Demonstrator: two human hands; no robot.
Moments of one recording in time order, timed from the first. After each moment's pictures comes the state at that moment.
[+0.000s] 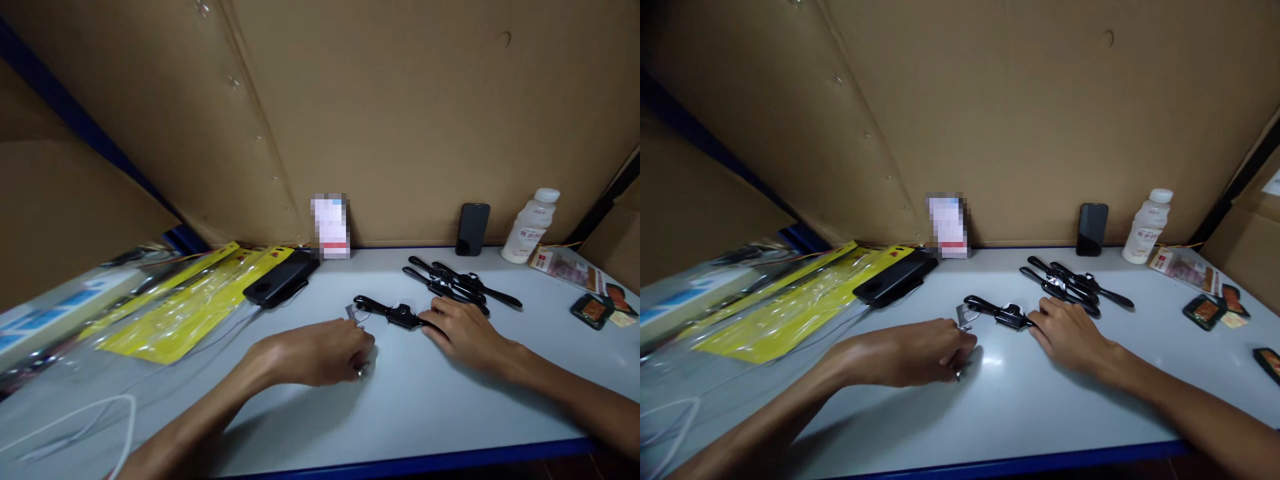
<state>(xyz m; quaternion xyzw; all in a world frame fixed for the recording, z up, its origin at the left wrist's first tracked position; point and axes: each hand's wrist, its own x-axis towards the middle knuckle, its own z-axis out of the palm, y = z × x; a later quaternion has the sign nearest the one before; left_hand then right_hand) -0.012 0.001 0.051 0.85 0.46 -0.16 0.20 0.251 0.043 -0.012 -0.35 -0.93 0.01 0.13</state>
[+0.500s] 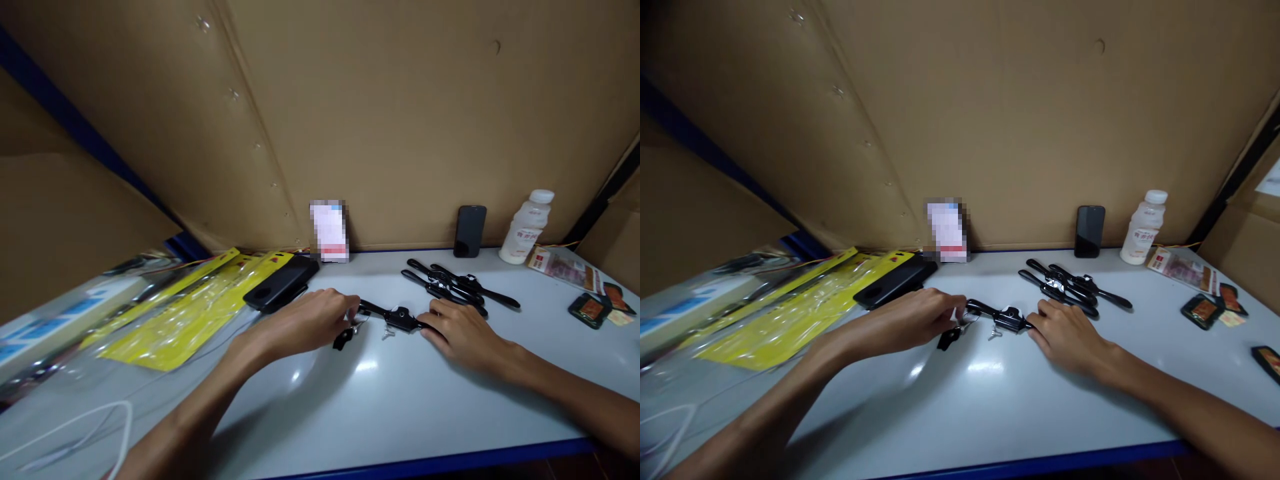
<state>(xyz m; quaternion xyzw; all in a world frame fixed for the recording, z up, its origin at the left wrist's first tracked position) -0.039 0.020 0.052 0.83 0.54 -0.06 0.09 0.251 0.043 -0.011 -0.36 -0.92 0.01 0.13</state>
